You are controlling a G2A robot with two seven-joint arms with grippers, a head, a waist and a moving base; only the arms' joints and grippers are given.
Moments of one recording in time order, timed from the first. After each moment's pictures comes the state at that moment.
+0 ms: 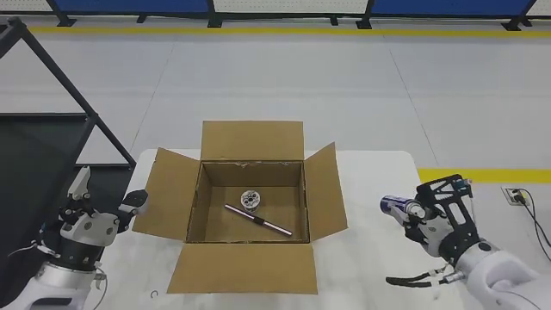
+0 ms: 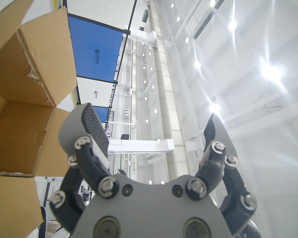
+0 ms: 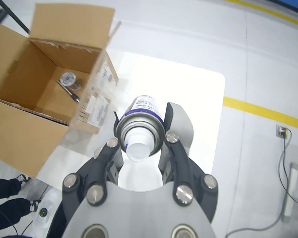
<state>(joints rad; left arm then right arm) 1.46 -1.21 -1.89 -2.08 -0.84 0.19 -0.28 -1.22 -1.23 1.67 -2.28 -1.10 -0.04 1.21</state>
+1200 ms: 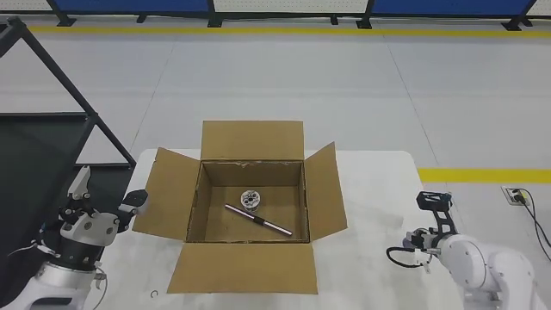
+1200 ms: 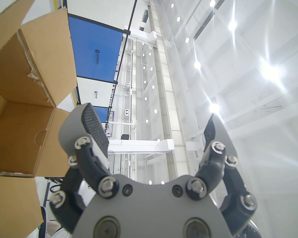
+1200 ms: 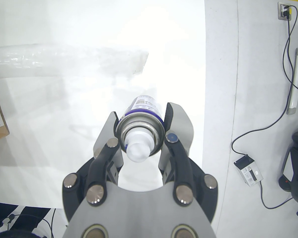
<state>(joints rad) 1.46 -1.21 -1.89 -2.08 -0.84 0.19 -0.28 -1.11 -1.21 1.60 -1.76 -1.22 0.16 1.27</state>
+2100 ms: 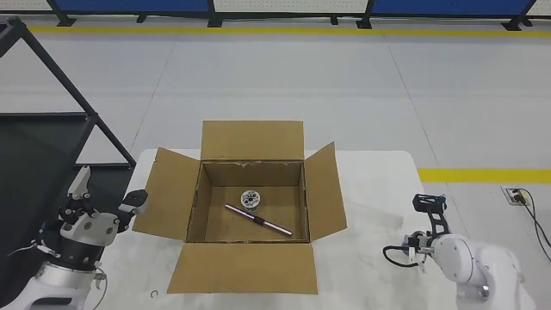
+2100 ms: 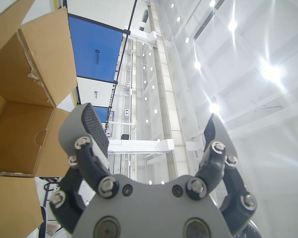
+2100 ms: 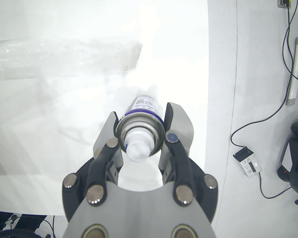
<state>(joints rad) 1.46 -1.21 -1.89 -2.08 -0.84 0.19 -0.28 -1.08 -1.21 1.56 -1.68 -1.24 0.19 1.26</state>
